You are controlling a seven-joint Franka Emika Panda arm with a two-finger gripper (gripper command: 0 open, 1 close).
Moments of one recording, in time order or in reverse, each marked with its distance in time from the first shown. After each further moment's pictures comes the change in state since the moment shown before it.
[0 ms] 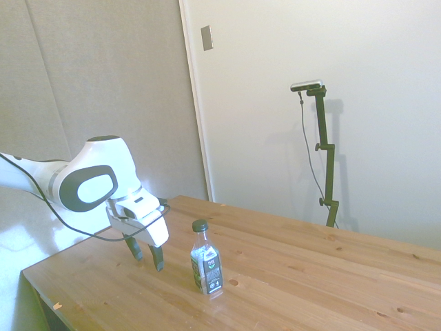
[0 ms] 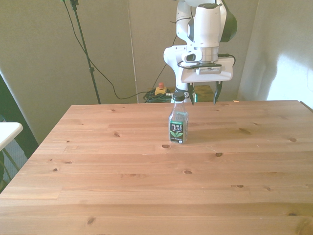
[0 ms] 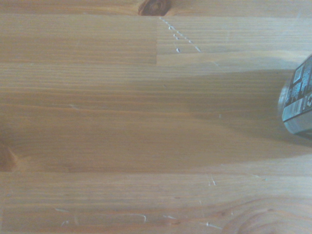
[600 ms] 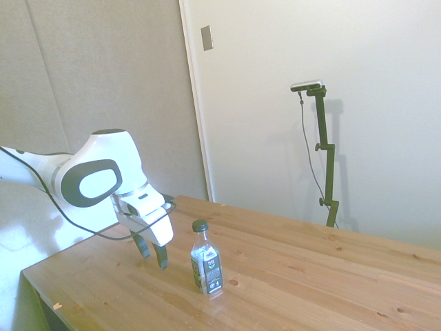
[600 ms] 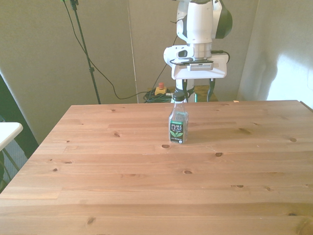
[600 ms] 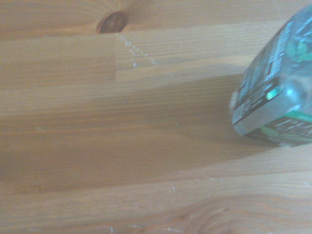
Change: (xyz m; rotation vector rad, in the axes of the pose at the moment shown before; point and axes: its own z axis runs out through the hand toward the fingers) arm 0.032 0.022 -0.028 0.021 0.013 0.118
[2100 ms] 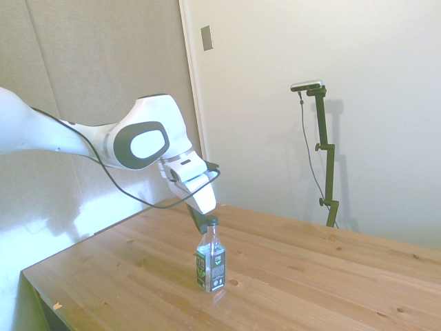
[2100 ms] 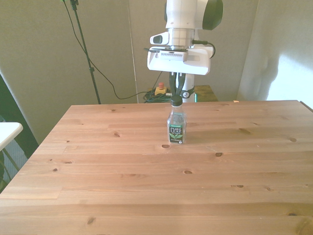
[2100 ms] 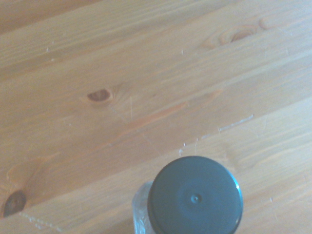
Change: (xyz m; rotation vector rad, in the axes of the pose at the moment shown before) arm 0.127 -0.048 -0.027 -0.030 0.099 0.269
